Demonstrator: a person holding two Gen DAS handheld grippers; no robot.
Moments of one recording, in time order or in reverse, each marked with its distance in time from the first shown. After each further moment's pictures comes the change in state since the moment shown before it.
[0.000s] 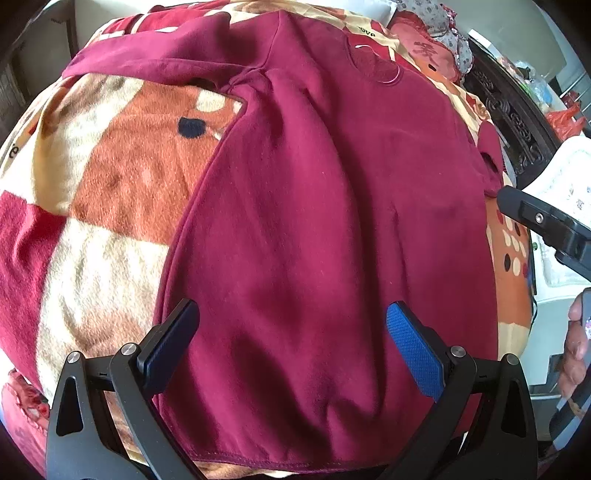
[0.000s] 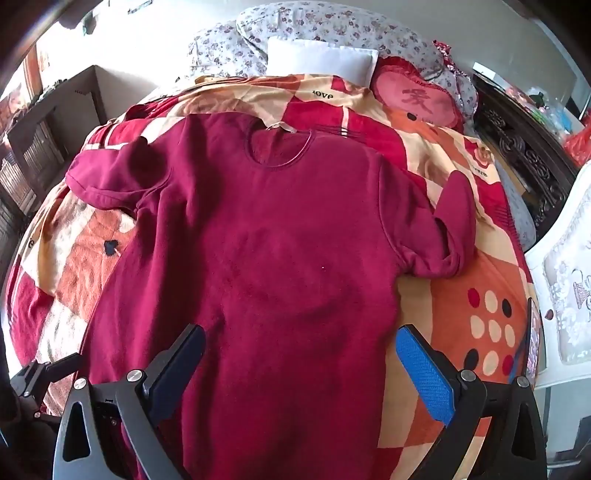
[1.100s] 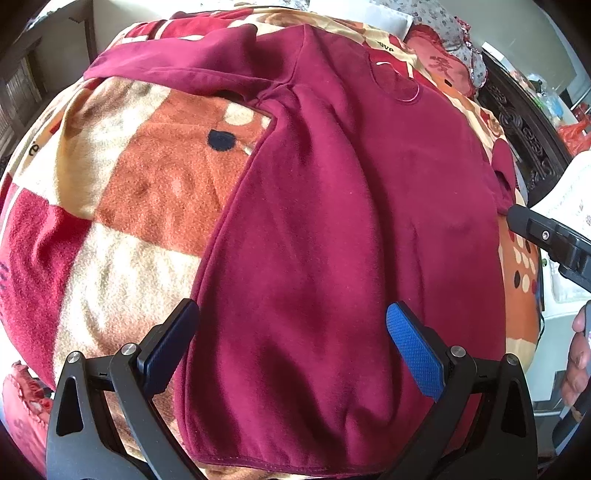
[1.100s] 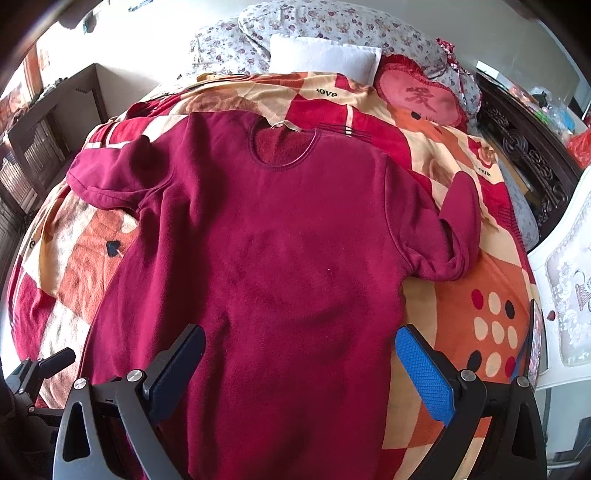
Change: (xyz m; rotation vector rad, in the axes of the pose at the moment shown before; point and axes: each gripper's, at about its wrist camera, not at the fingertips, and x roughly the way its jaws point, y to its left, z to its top) left arm -0.011 0.018 0.010 -0.045 -0.010 0.067; right arm 0.003 0.001 0.001 -0.005 0.004 0.011
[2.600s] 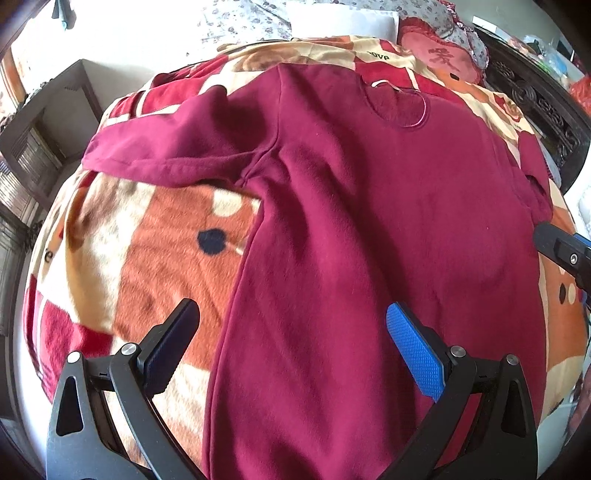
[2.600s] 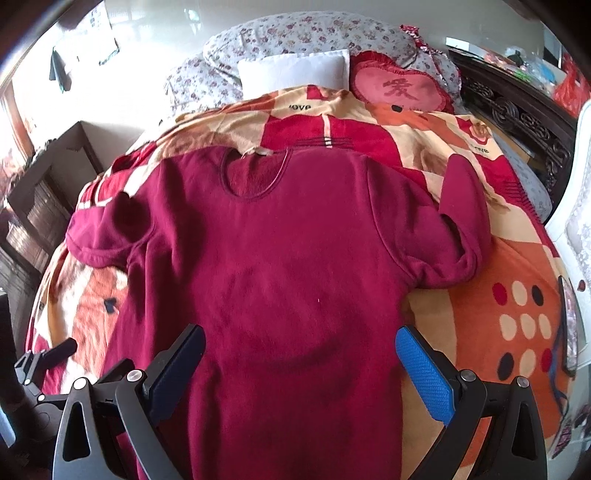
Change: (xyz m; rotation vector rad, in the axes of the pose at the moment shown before) left arm 0.022 -0.041 0.069 0.174 -0.133 0.183; right arm 0.024 -0.042 0.011 0.187 -0.100 0.100
